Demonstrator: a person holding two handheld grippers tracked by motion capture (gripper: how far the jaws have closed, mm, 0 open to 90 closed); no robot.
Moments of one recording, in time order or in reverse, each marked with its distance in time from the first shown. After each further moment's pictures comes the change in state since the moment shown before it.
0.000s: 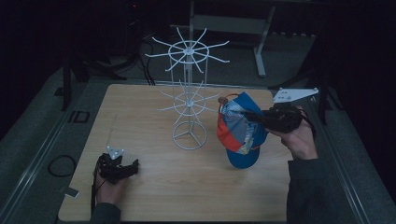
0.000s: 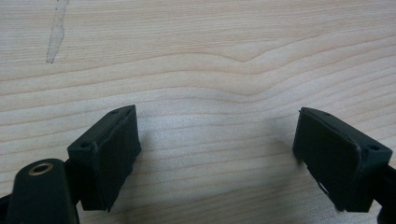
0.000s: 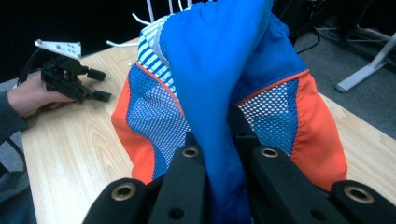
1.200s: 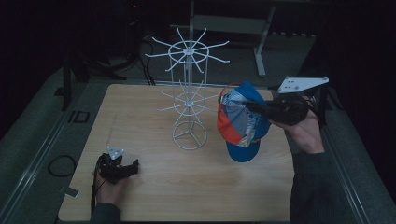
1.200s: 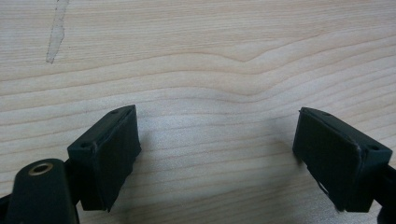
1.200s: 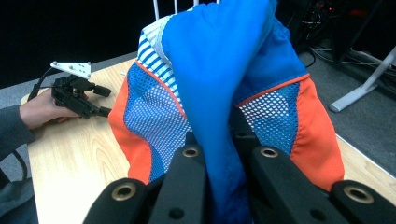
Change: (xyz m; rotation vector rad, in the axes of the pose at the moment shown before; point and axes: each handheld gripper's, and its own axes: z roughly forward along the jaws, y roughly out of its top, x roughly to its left) left arm 0.000 0.000 0.000 -0.001 0.000 -0.001; right arm 0.005 0.030 -0.019 -0.045 -0.002 -0.047
